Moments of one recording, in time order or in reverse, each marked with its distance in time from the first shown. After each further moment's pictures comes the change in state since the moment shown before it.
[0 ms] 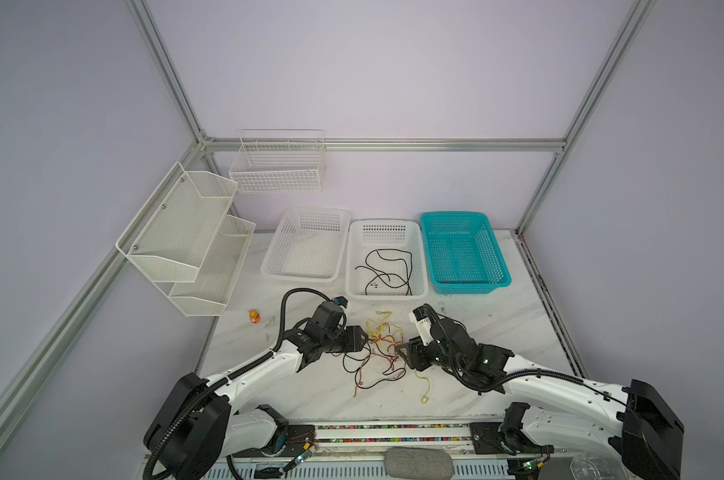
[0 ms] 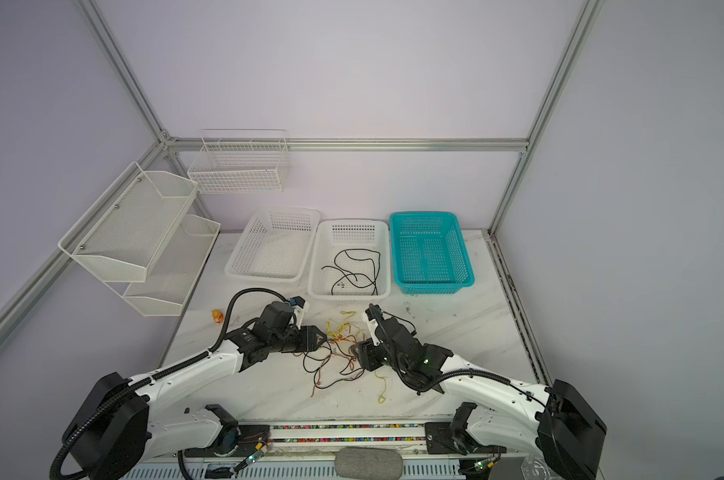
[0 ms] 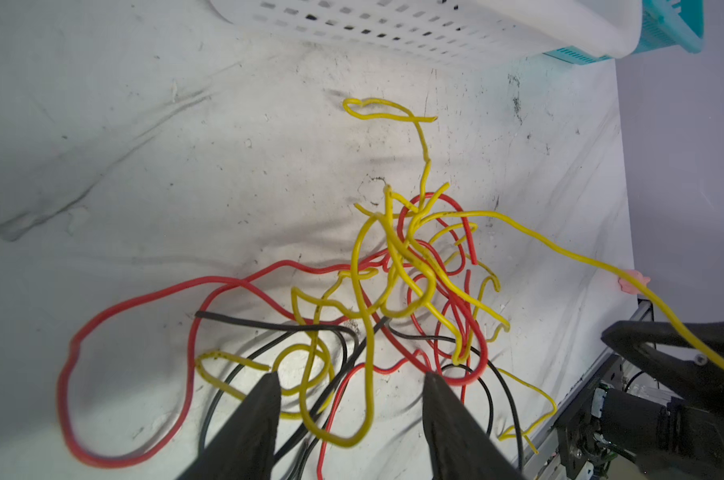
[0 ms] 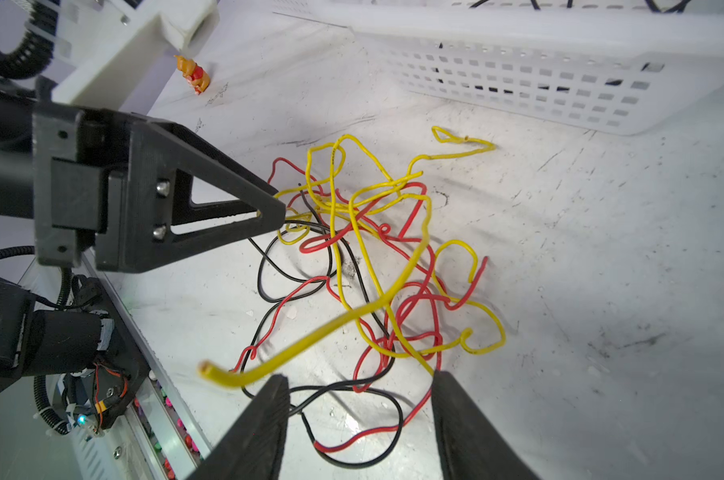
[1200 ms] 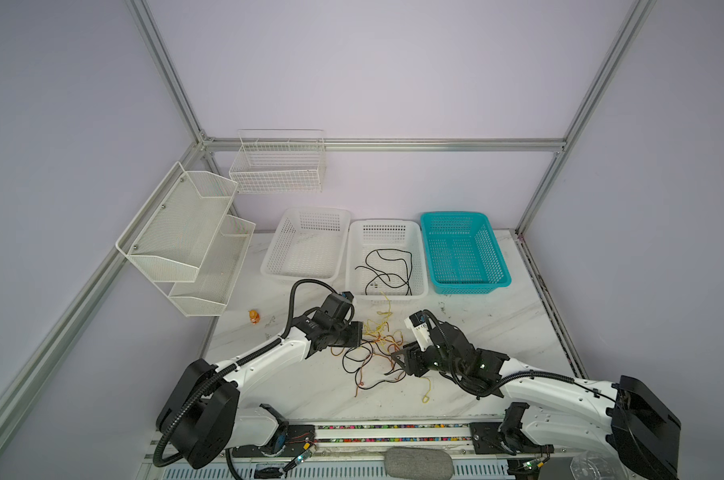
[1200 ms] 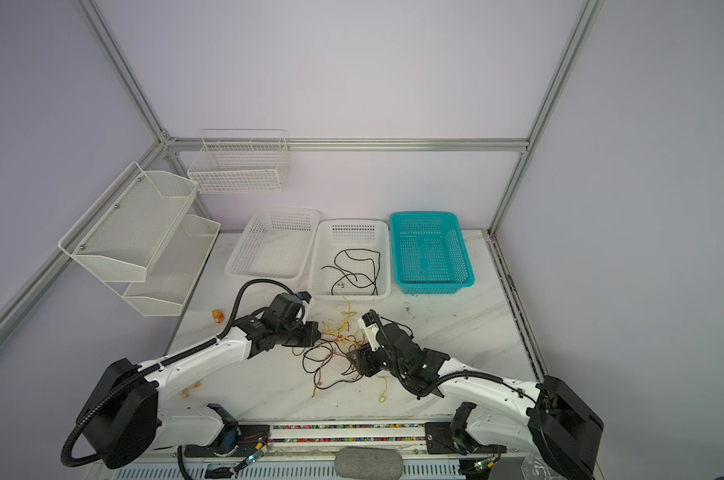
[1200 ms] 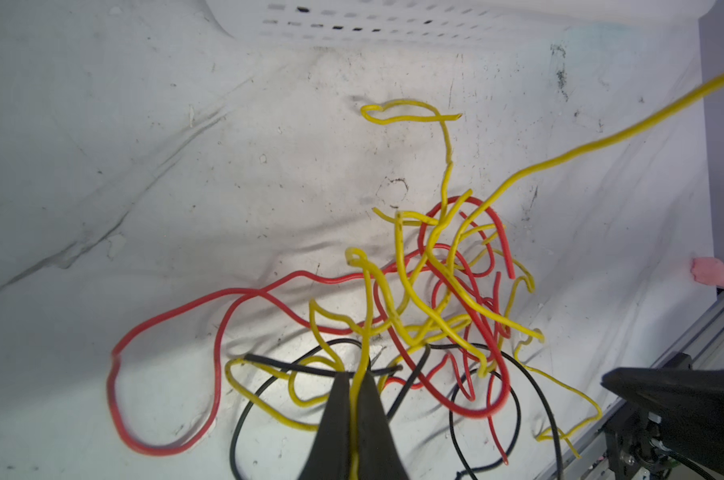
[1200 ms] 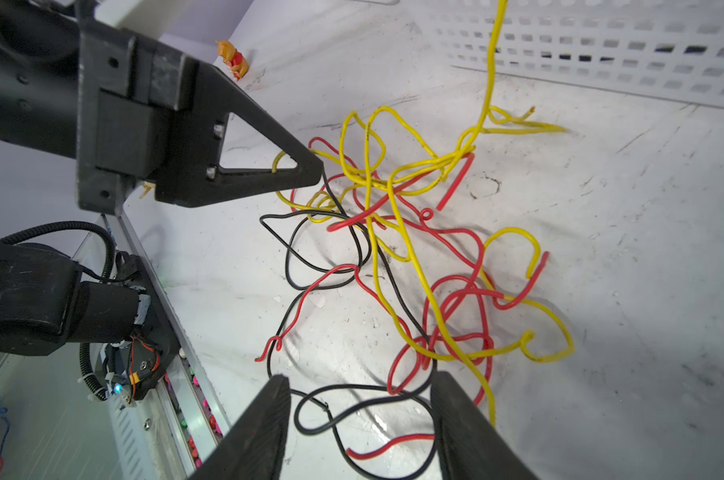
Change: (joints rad) left arm -0.022 0.063 0.131 -0.160 -0.051 0.084; right arm 0.010 0.025 -0.077 0.164 -0.111 0.008
